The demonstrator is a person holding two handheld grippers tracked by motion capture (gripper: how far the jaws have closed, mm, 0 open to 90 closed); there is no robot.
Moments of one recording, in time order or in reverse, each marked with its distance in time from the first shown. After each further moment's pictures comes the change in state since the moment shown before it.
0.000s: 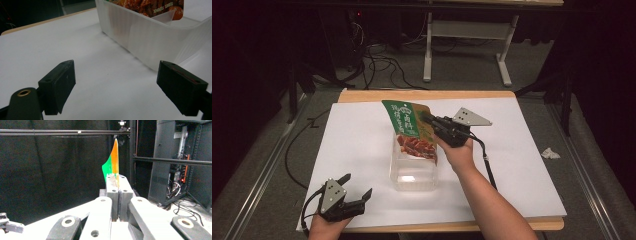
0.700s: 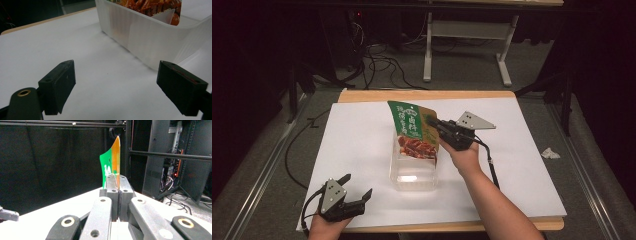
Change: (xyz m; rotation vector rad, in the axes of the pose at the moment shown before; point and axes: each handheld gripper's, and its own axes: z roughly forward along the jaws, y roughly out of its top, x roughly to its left) left arm 0.000 0.000 0.000 0.004 0.001 0.004; right arm -0.004 -0.009 -0.014 0.047 -0.038 -0.020
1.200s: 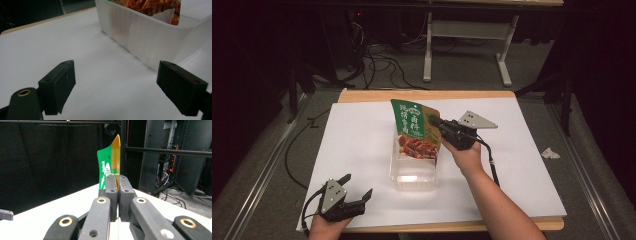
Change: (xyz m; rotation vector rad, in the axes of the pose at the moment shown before) left arm 0.000 0.000 0.000 0.001 0.001 0.000; right arm -0.004 0.001 -0.003 0.033 -0.036 0.018
